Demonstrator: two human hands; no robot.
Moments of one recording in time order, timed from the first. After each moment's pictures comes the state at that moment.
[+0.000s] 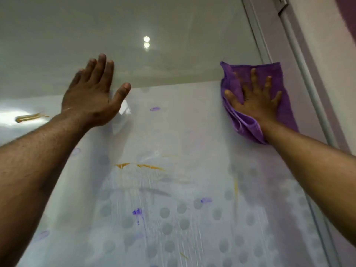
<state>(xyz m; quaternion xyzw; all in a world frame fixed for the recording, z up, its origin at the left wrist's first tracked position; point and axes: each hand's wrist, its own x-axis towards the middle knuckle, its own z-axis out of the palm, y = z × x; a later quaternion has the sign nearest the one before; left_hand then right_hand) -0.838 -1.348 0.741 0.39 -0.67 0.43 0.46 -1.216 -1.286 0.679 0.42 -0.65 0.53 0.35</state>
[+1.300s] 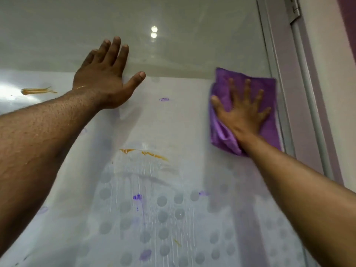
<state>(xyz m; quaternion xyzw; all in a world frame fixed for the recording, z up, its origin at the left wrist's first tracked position) -0.838 -1.342 0.739 0.40 -0.67 0.43 0.45 -1.155 -1.297 0.661 0.40 -0.64 0.54 0.36</state>
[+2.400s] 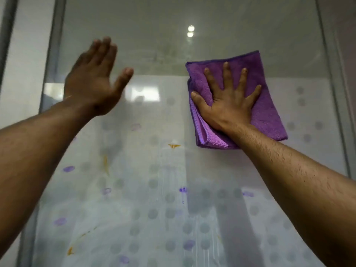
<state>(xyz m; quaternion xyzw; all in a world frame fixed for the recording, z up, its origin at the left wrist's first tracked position) -0.726 -1.329 0.706 0.40 -0.62 0.42 0.52 -1.025 -1.316 0.682 0.52 -0.57 0.46 0.44</state>
